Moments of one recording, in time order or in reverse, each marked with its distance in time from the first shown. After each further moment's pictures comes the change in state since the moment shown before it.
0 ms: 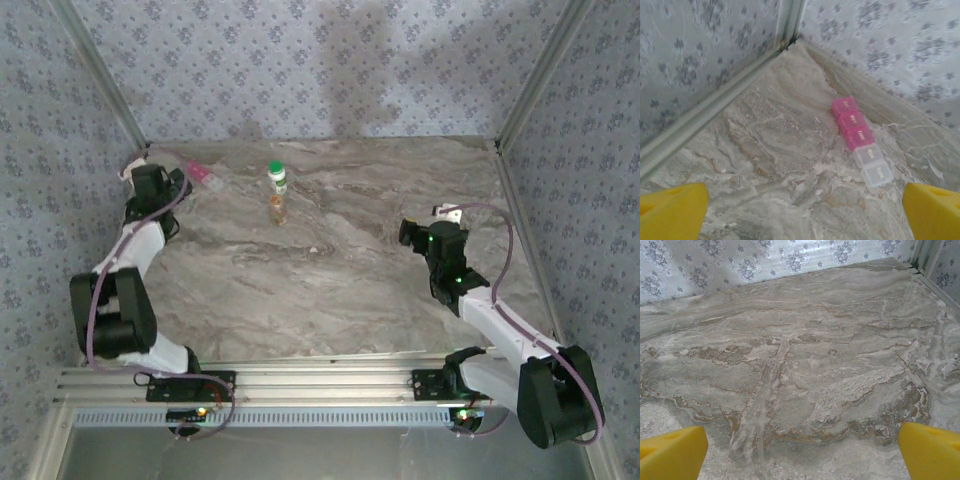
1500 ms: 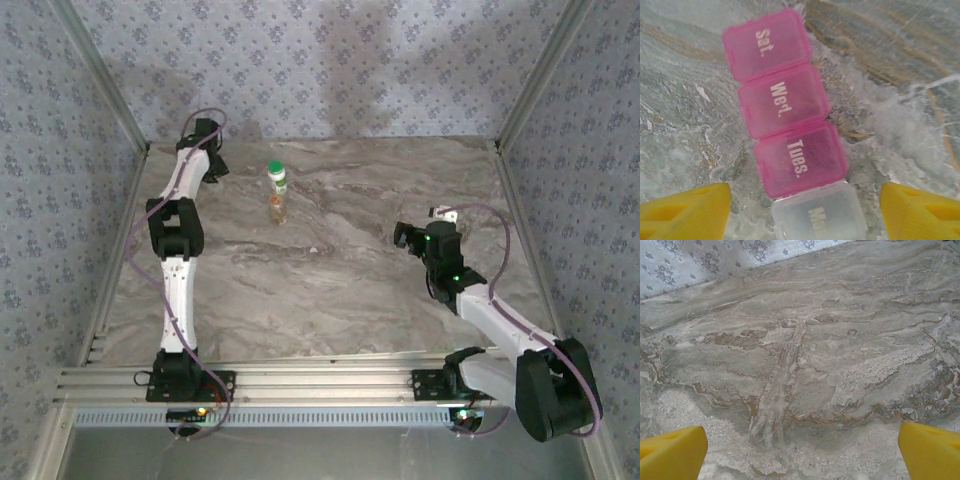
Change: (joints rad) left arm -0.151 1.055 1.398 -0.903 -0.087 -0.063; right arm 0.003 0.039 0.002 -0.013 -0.079 0.077
